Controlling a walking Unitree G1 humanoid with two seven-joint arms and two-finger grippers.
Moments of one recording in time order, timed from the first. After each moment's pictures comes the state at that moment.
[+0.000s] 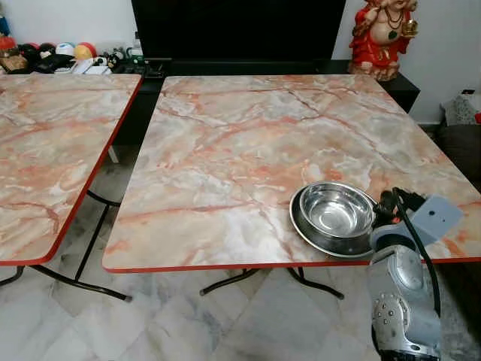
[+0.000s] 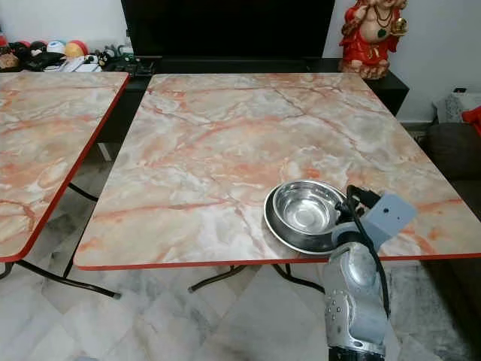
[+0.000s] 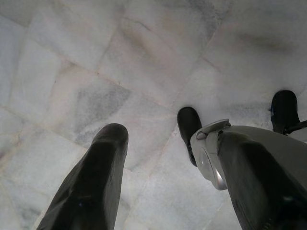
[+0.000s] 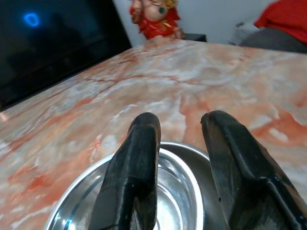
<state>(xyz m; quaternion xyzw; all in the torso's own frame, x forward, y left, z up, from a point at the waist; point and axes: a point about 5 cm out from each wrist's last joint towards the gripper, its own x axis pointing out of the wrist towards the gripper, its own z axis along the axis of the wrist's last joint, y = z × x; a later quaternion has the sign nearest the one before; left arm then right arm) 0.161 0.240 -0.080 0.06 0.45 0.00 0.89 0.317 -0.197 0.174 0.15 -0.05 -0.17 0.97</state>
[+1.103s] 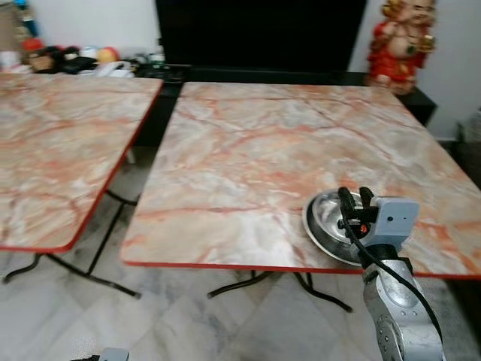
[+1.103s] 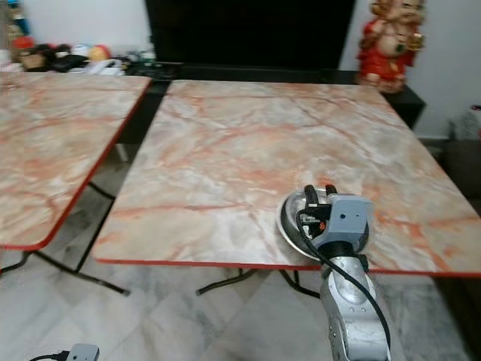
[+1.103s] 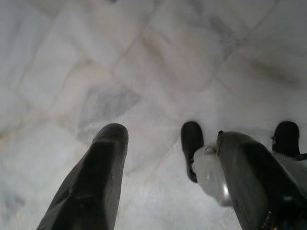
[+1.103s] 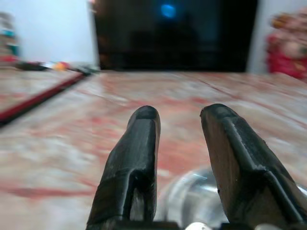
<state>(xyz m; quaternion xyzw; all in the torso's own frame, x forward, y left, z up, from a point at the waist) 0.175 0.244 -0.073 0.05 0.42 0.02 0.90 0.302 -0.166 0.169 0.00 -0.10 0.03 0.99</state>
